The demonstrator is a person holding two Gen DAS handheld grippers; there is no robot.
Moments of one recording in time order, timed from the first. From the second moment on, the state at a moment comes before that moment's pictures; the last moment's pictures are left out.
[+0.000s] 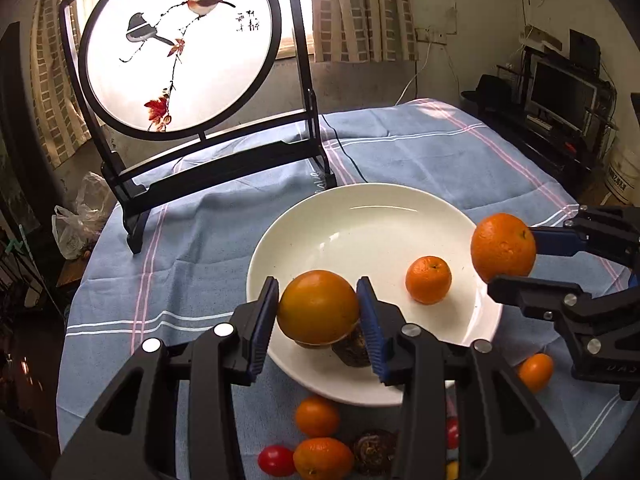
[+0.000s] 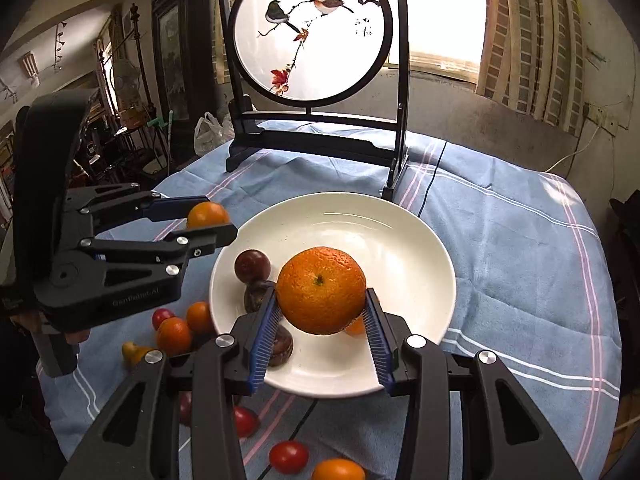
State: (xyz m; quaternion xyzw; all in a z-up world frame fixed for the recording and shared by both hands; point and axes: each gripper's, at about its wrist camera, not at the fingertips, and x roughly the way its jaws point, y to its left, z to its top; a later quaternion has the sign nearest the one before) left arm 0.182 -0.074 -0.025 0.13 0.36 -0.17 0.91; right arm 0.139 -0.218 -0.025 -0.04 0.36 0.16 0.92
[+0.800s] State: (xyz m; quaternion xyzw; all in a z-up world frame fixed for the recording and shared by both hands) left arm 0.220 -0.092 -0.062 0.17 0.37 -0.14 0.90; right arm 0.218 -0.210 -0.056 -0.02 0.40 0.11 0.91
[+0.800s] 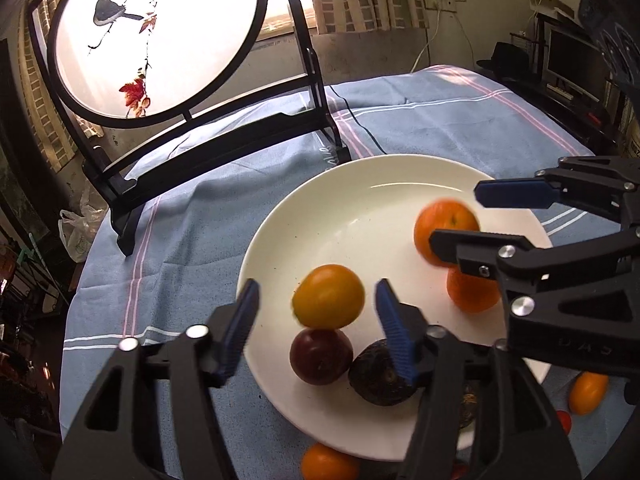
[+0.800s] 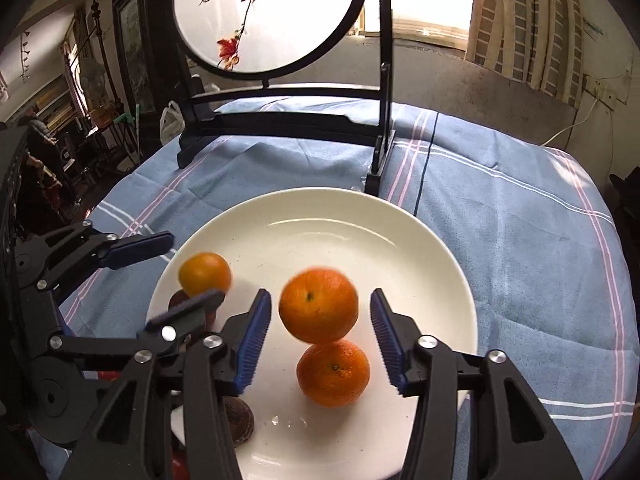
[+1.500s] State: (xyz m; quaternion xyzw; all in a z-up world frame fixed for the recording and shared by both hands) left arm 0.087 0.015 -0.034 0.13 0.36 -0.15 0.91; right arm 0.025 -0.237 -0.065 -0.07 0.40 0.17 0.90
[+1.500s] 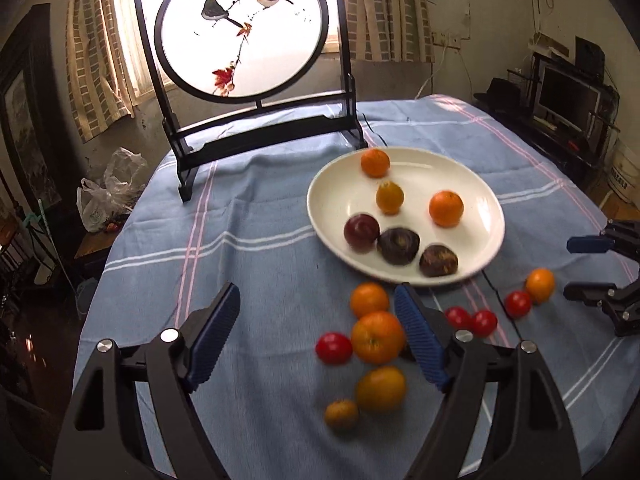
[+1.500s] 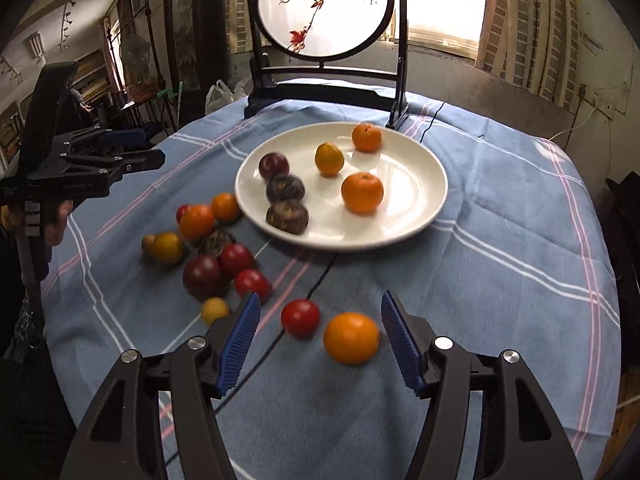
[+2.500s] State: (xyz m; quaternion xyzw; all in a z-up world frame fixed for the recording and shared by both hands) left arm 0.062 -0.016 -0.103 0.19 0.42 -0.21 0.86; right arm 0.024 -0.241 -0.091 -0.10 0.42 0.14 0.89
